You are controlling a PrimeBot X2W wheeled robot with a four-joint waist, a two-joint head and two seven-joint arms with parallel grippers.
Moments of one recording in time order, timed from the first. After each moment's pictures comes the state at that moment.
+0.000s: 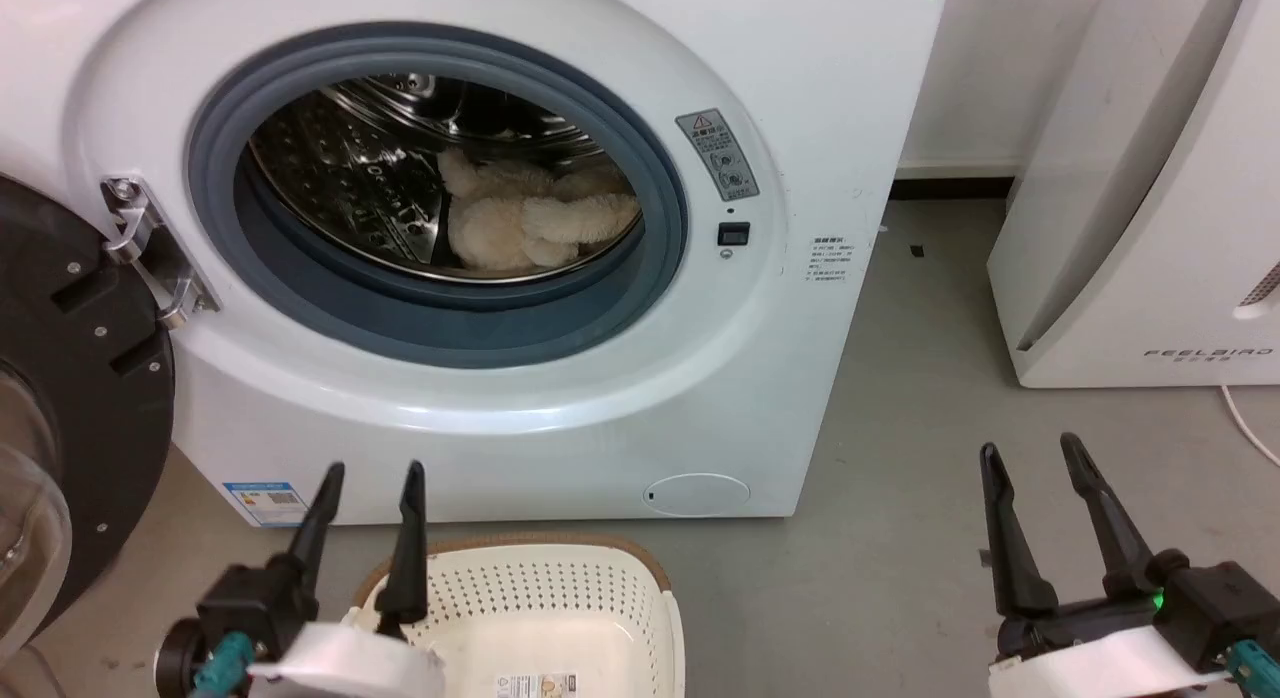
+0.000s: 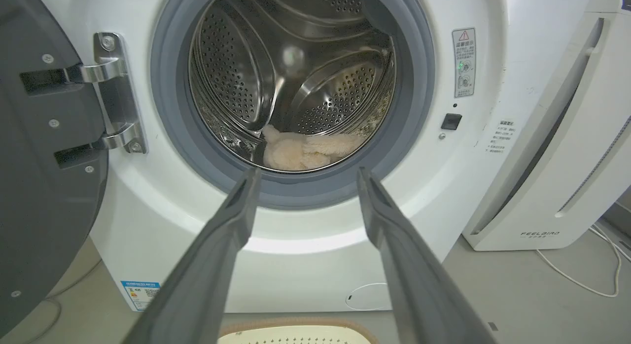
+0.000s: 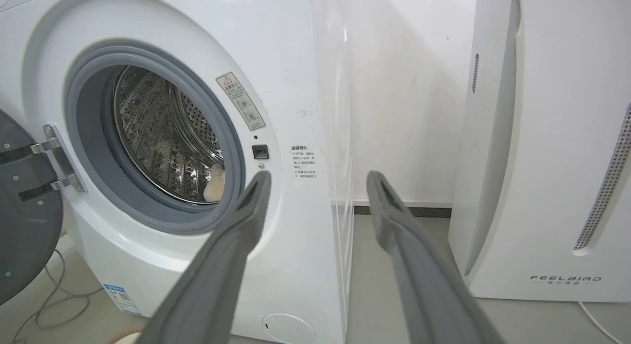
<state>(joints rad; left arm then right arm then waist) -0.03 0.23 -0.18 0.10 -0.37 0.06 -0.26 0.02 -0.05 0.00 -0.01 0.15 0.13 -0.26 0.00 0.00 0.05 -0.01</state>
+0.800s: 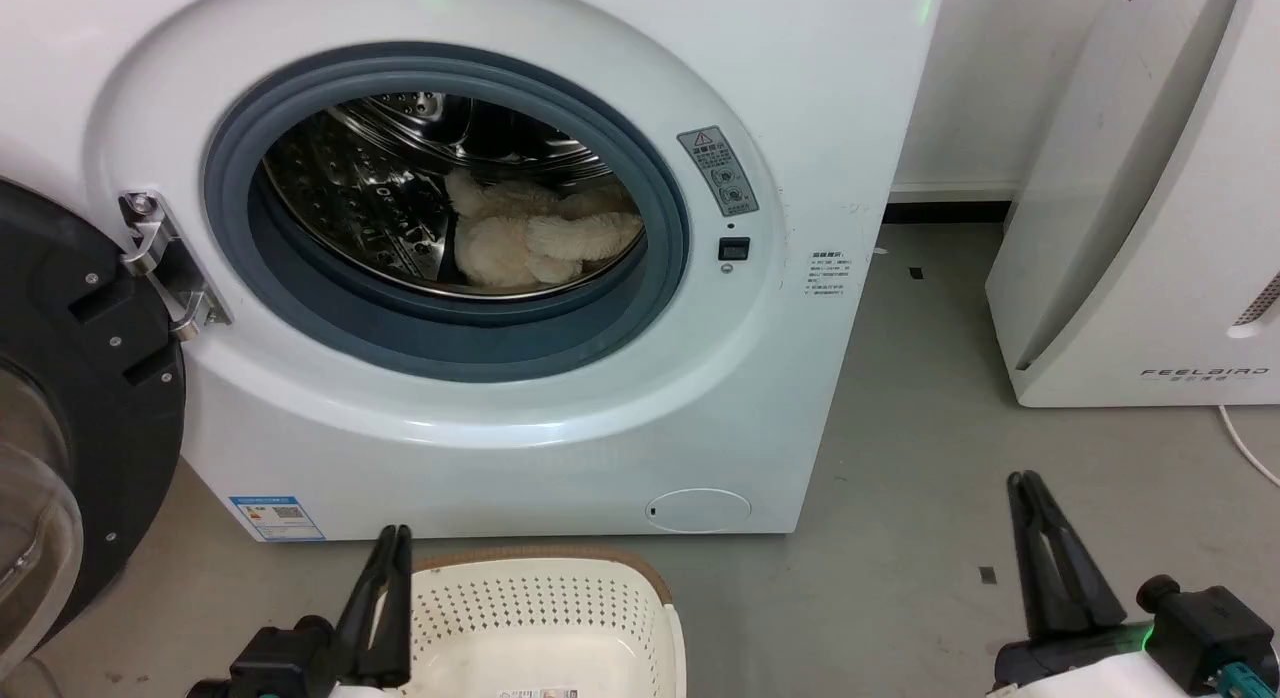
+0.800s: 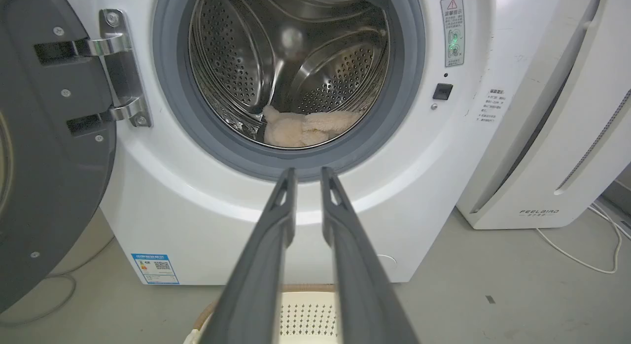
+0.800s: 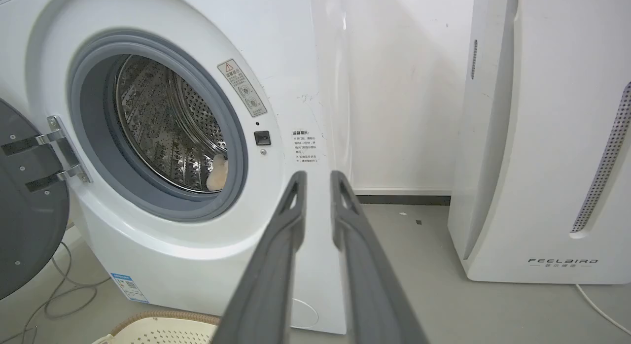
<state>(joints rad) 0.09 0.14 -0.11 0.08 -0.24 0.01 -0.26 0.06 -0.05 0.01 0.01 0.16 0.13 -0.26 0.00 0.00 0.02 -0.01</state>
